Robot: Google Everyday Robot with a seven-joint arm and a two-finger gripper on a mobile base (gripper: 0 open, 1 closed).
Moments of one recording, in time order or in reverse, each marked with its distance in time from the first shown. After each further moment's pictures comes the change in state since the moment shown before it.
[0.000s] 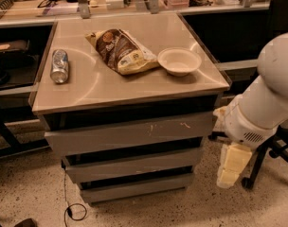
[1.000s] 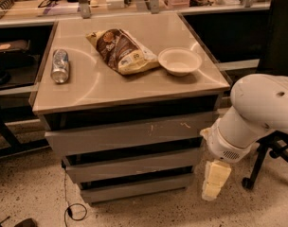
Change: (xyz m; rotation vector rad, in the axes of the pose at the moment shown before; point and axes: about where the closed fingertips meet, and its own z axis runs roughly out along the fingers) arm 0.001 0.010 0.087 -0.092 -0.024 0.007
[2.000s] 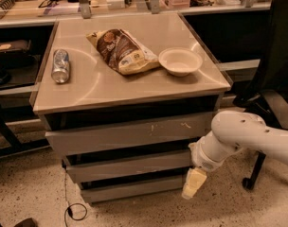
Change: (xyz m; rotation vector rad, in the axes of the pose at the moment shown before) arm 0.009 -0.047 0.139 -0.017 -0.109 0.105
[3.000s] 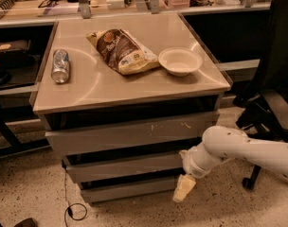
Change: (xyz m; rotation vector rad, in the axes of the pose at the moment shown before) arm -0.003 -0.012 0.075 -0.015 -0.079 -0.031
